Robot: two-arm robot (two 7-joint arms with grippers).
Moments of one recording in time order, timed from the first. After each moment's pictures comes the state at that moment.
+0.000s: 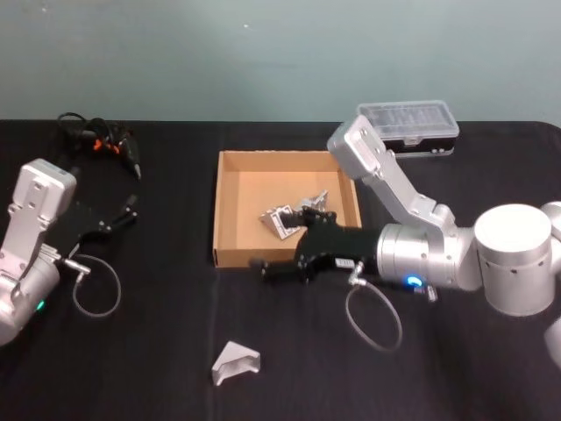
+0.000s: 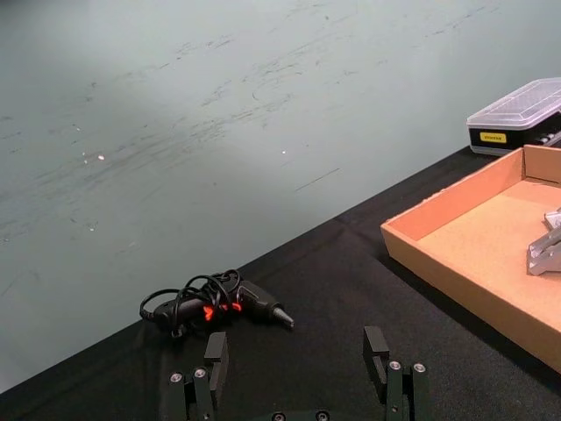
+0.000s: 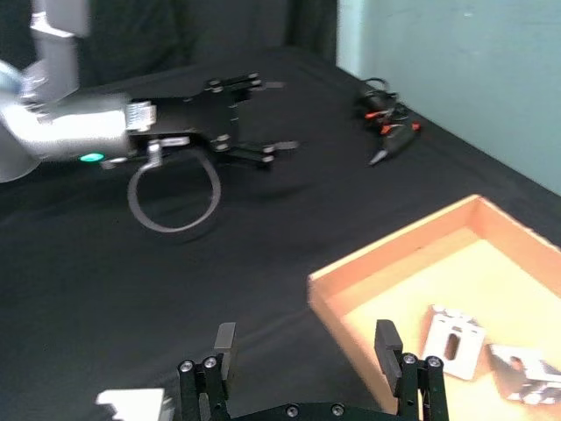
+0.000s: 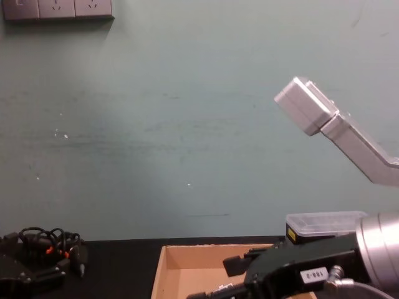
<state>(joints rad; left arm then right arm) -0.20 0.60 0.45 -1.41 -0.25 -0.12 0.03 0.41 0.44 -0.55 -1.56 0.29 0.43 0.63</state>
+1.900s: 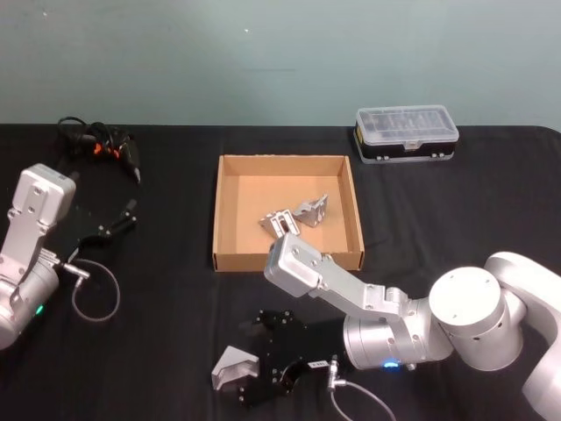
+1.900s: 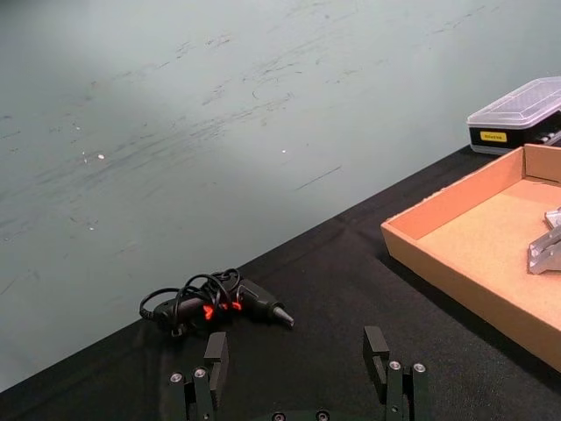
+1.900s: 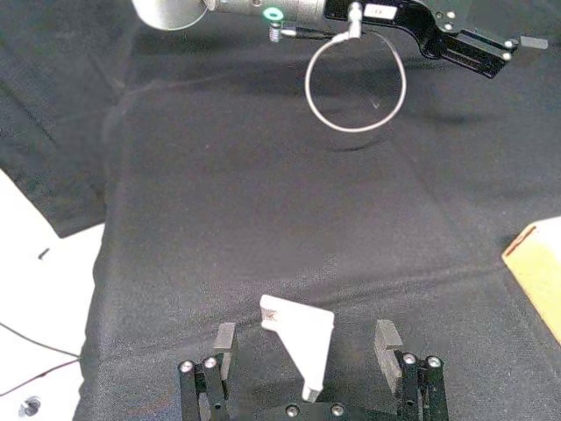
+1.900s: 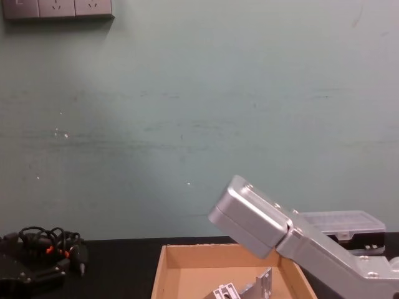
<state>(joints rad) -0.20 0.60 0.45 -1.41 -0.25 -0.12 0.03 0.45 0.52 -0.83 -1.57 0.24 0.36 0.72</state>
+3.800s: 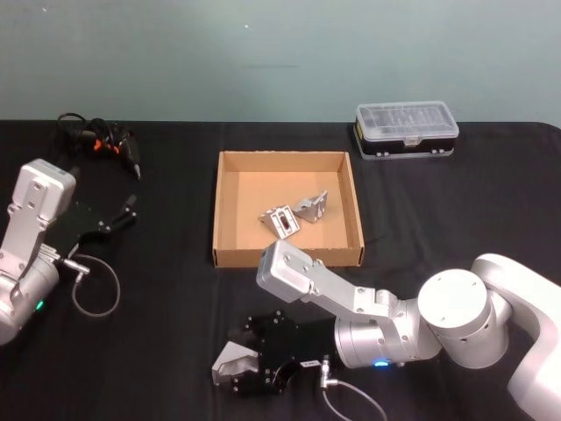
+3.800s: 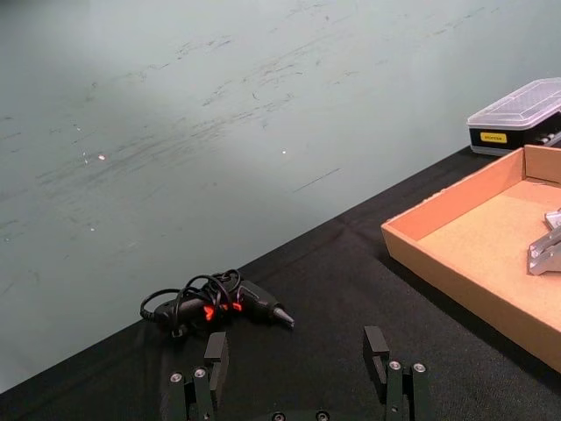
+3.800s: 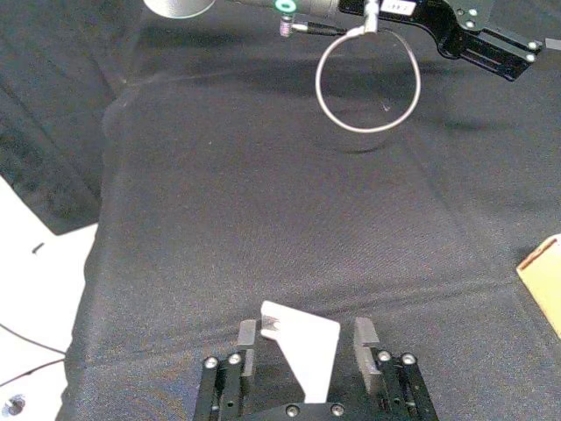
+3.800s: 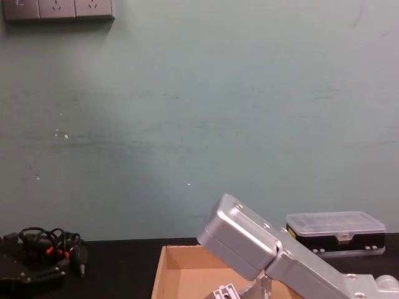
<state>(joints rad) -0.20 0.60 0.45 -1.41 -0.25 -0.12 0.03 0.46 0.49 -0.85 -1.51 0.21 0.29 0.73</state>
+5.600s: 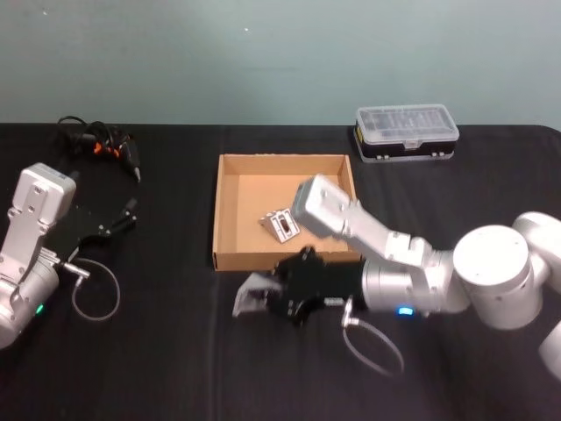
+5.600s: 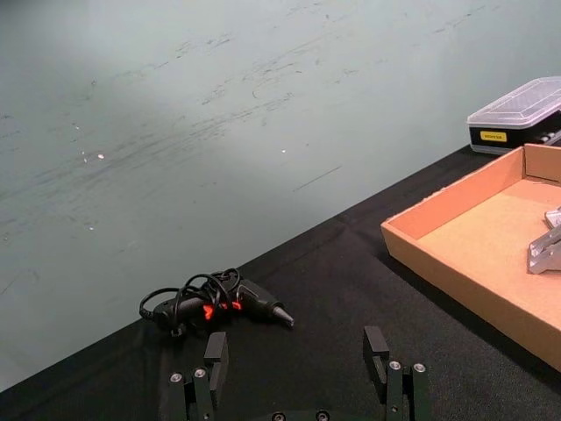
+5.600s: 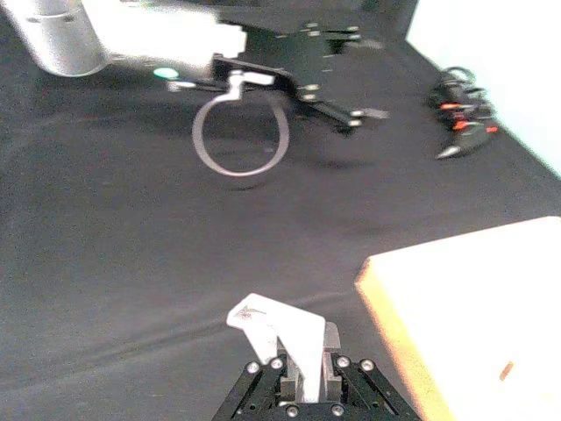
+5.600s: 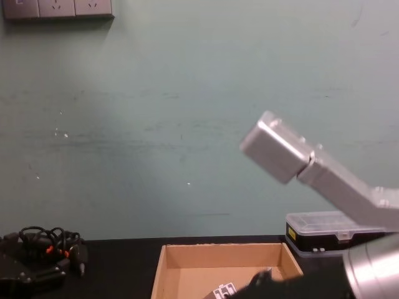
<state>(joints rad) -0.20 0.60 0.45 -1.41 -0.25 -0.12 0.03 0.48 0.52 -0.74 -1.56 0.21 0.31 0.66</state>
